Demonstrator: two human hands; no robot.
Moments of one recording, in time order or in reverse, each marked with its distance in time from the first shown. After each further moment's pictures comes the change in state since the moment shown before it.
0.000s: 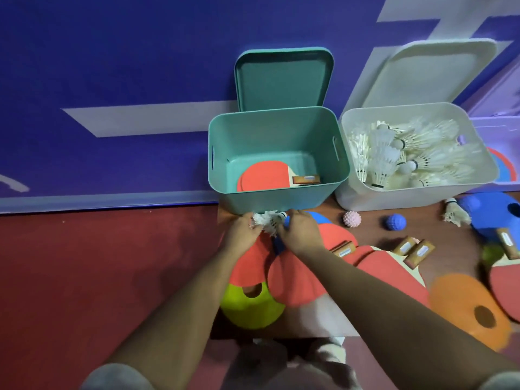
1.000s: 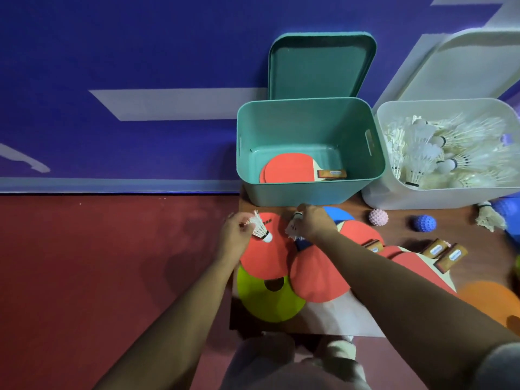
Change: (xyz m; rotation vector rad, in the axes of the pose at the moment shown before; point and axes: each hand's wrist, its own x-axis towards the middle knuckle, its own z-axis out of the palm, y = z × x) left_hand -0.028 -0.052 -0.039 -0.194 0.194 -0.017; right_hand 0.031 -0.014 0.022 -0.135 -0.222 0.060
